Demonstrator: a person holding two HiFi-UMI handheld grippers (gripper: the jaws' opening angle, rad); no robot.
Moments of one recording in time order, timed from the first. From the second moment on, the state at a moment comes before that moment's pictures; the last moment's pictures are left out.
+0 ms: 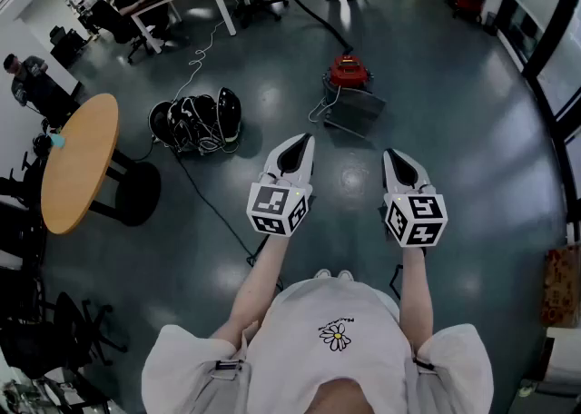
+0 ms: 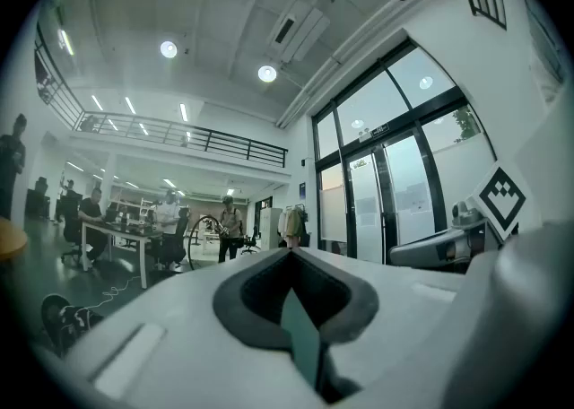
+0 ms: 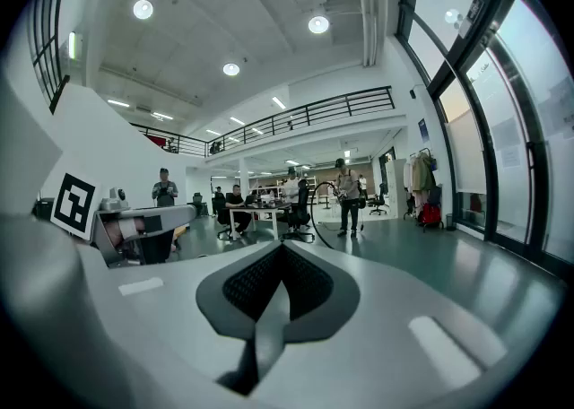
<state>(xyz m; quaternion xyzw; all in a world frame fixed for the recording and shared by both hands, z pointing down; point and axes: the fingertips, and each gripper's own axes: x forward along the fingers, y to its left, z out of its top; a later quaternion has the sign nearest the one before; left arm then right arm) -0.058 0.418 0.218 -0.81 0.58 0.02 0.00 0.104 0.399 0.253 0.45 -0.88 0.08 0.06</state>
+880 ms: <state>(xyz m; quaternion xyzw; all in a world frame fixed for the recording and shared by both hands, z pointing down) -0.009 0.372 0.263 -0.82 0.57 -0.01 -0.03 0.141 0.363 0.296 0.43 -0.89 0.11 0.06</state>
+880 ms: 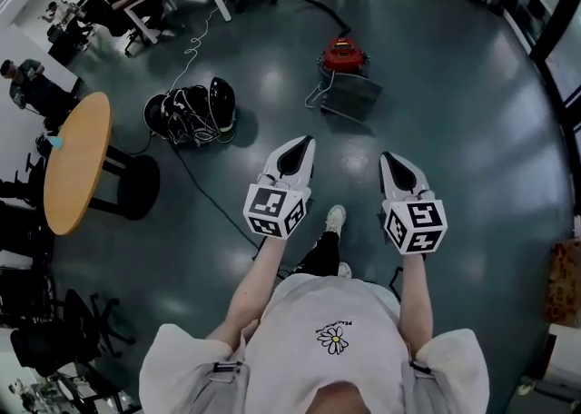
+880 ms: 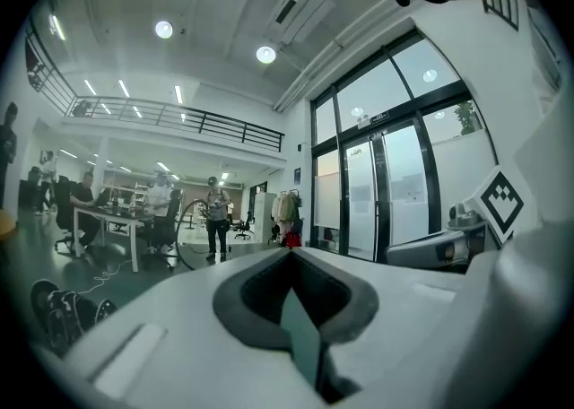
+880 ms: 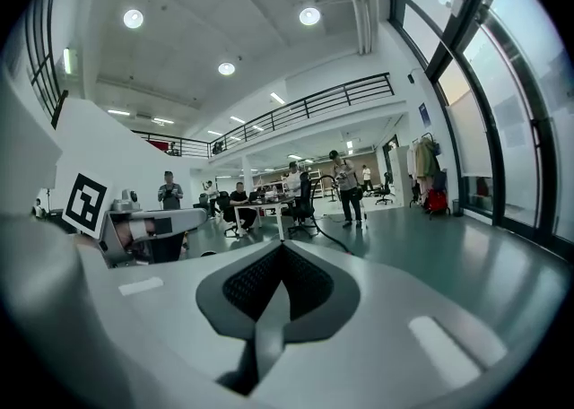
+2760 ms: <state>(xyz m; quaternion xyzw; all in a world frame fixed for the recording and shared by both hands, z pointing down) -0.064 -0.188 0.354 -0.82 0.55 -0.06 -0.14 0.068 -0.218 0.378 0.40 -0.89 0.17 0.14</state>
